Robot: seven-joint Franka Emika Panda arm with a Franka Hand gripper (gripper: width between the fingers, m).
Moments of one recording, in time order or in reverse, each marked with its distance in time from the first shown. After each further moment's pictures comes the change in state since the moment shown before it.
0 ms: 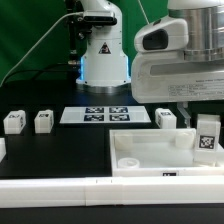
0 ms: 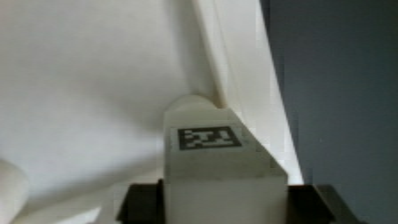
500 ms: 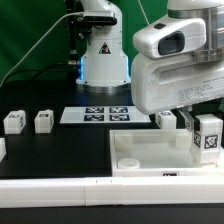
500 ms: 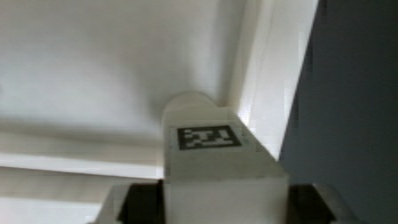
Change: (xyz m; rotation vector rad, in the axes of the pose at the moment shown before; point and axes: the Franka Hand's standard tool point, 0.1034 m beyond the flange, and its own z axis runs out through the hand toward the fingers) arm -0.001 0.002 0.000 -0.005 -0.012 -0.556
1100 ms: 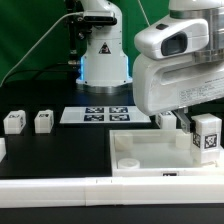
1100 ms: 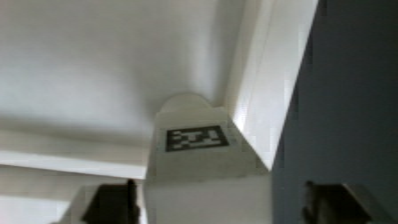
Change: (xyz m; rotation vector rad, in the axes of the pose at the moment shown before) arm -0.001 -0.002 0.001 0.000 -0.003 -0.037
